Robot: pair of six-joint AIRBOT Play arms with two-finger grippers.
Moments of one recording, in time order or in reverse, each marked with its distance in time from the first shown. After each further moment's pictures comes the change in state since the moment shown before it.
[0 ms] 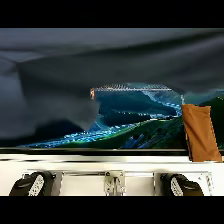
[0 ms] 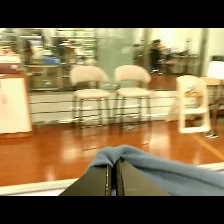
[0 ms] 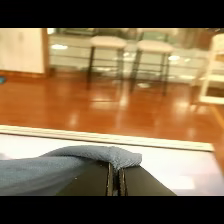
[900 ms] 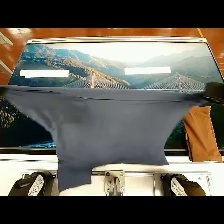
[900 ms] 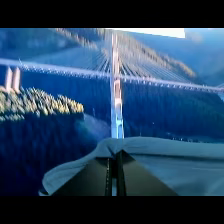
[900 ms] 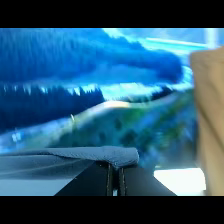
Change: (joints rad) left arm -0.002 -0.077 -0.729 0.041 -0.099 -0.037; right arm 0.002 -0.278 -0.591 -0.054 0.208 0.107
